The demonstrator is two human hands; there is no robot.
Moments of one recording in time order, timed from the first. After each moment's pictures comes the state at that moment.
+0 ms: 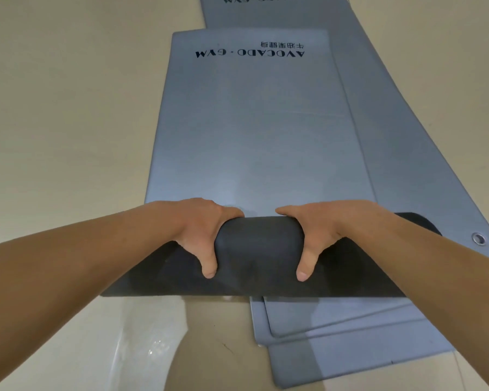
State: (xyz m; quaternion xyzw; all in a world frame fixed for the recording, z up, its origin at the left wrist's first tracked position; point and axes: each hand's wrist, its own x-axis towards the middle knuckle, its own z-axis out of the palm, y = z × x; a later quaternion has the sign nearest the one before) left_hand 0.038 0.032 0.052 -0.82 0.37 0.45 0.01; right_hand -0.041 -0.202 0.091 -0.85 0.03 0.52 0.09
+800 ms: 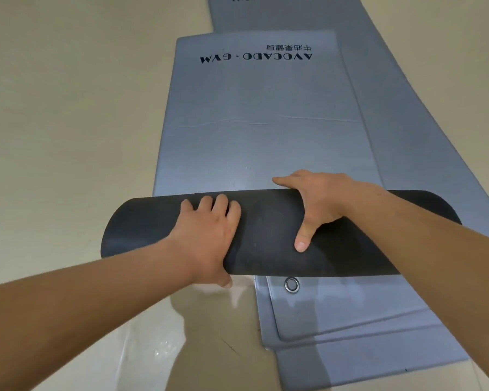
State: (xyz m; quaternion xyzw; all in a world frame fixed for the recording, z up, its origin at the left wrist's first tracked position) left_hand -0.018 0.033 0.061 -0.89 0.37 0.21 0.17; right_hand -0.011 -0.203 0.092 -0.92 0.01 0.40 0.06
